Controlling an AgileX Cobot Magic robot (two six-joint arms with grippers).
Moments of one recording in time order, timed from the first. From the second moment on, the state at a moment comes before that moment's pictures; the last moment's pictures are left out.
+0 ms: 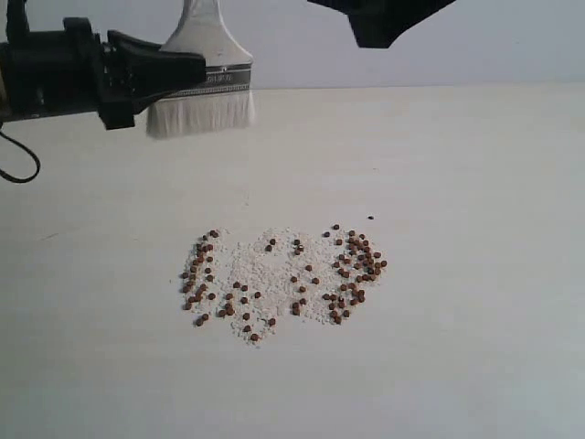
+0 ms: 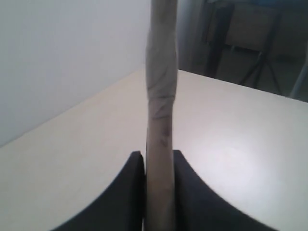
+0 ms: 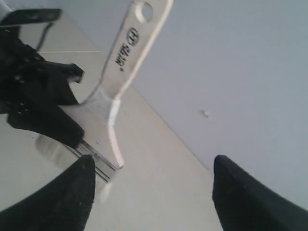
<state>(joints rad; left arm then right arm) -0.29 1.70 -0.91 1.32 -1.09 -0.99 0.43 1.33 -1.04 1.32 0.43 -1.70</state>
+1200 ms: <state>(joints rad) -0.25 1.85 -0.91 1.47 -1.20 -0.90 0.21 1.87 -1.17 1.73 1.20 -2.04</state>
